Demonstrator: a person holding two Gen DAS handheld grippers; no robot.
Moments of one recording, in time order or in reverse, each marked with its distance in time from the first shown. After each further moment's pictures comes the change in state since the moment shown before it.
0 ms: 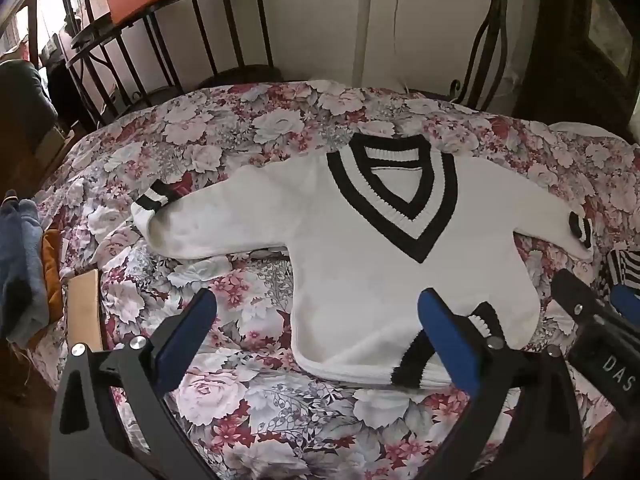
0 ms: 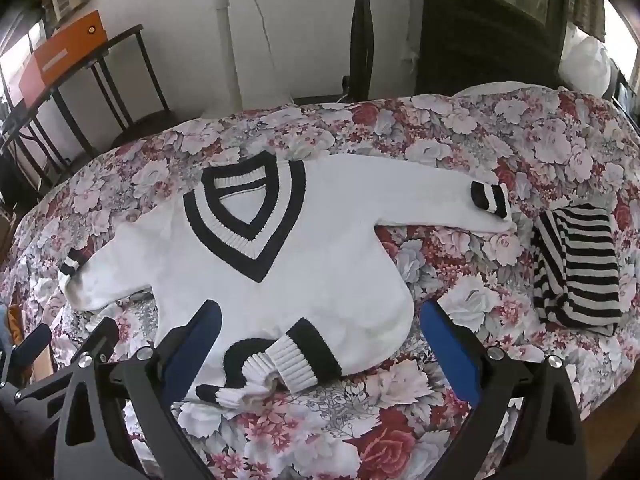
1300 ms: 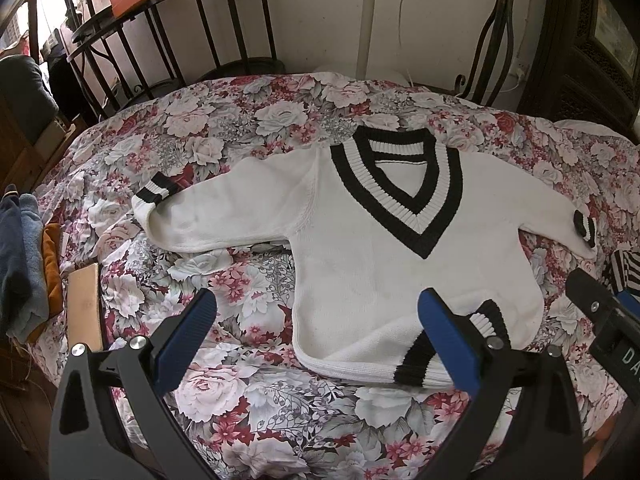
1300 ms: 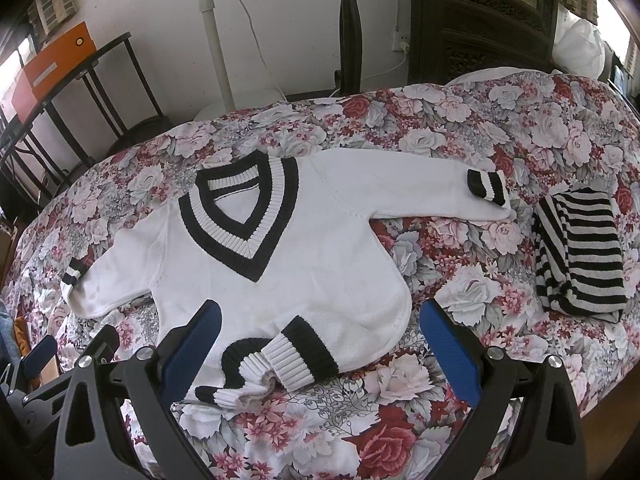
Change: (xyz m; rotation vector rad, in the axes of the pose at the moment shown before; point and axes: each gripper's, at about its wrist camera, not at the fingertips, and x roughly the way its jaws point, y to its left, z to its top) left arm 0.009 0.003 -0.005 -0.005 0.020 0.011; right arm 0.003 -0.014 0.001 0.055 0.019 0.031
